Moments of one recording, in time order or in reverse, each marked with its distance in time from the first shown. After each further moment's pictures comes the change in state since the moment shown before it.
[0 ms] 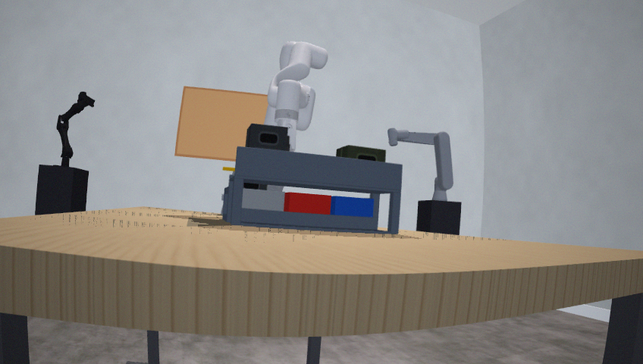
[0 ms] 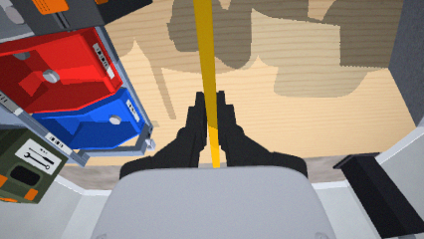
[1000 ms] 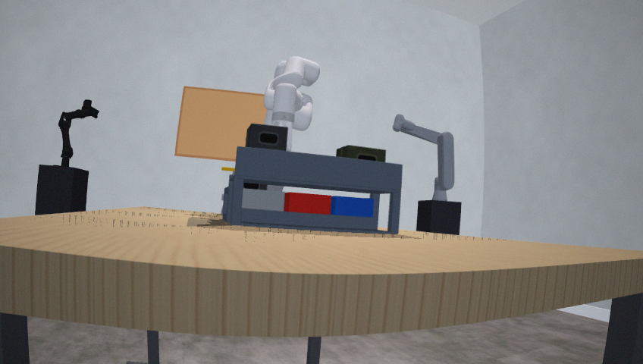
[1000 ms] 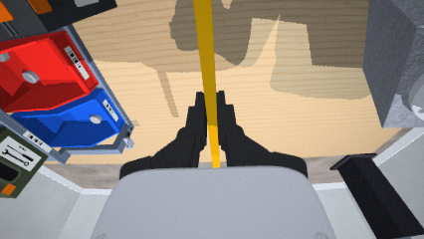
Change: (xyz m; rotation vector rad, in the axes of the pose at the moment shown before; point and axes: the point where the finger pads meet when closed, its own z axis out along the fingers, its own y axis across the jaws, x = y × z) arm 0.000 0.057 -0.003 0.008 0.002 -0.001
